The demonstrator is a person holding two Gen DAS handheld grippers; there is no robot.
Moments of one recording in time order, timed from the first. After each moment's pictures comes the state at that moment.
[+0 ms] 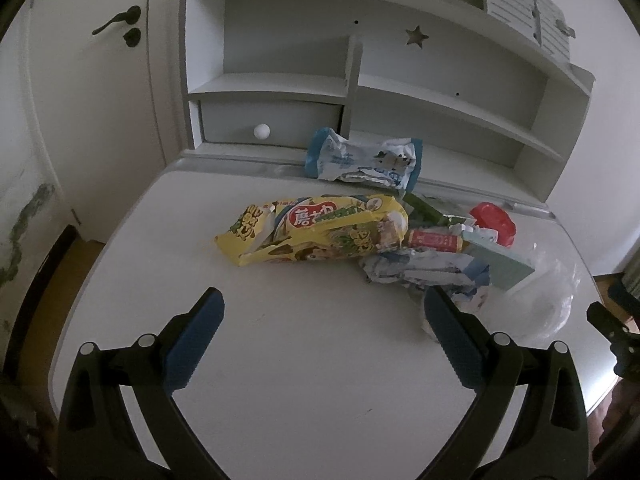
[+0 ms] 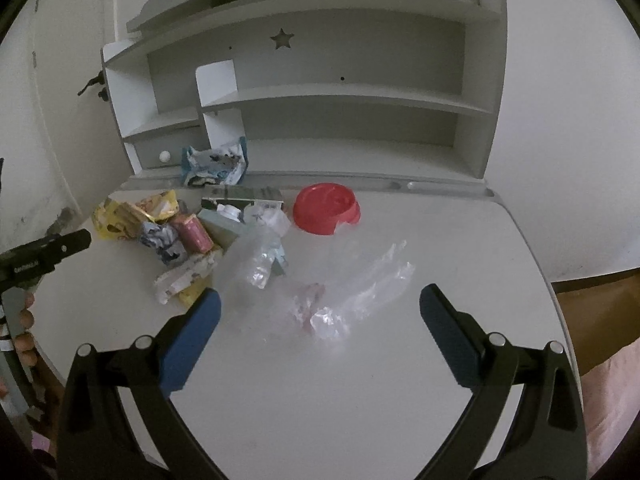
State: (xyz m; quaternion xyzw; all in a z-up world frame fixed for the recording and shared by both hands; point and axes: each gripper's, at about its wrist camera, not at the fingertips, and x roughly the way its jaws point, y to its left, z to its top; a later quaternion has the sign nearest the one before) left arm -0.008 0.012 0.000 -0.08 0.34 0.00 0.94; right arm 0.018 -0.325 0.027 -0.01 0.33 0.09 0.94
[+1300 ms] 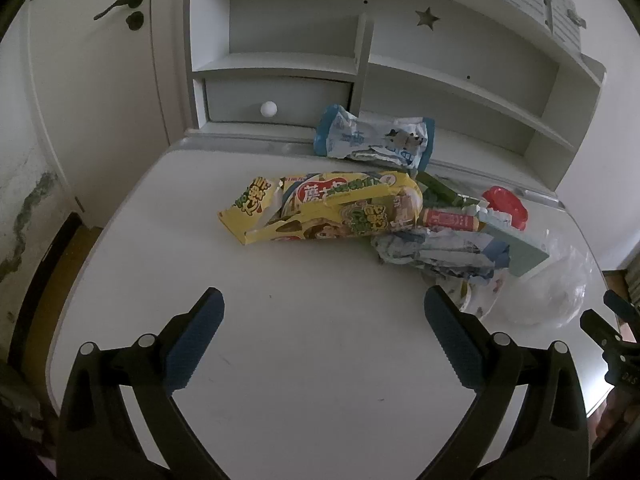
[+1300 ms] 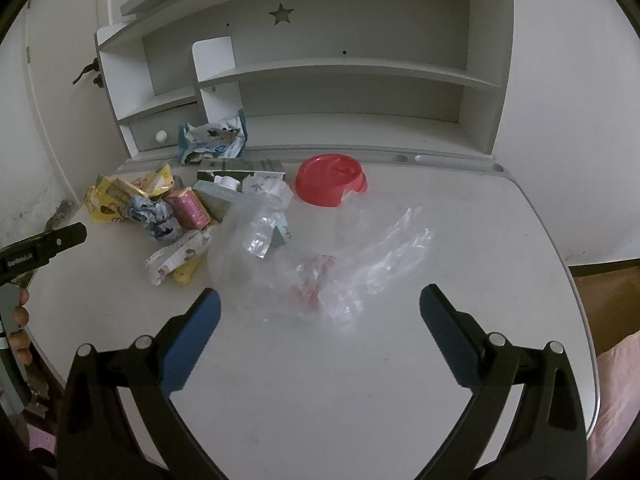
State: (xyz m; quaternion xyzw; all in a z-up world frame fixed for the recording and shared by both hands) left arm -0.004 0.016 -0.017 -0.08 0.38 0.01 0.92; right arm 0.021 -0.321 0.009 0.00 0.36 0.09 0.93
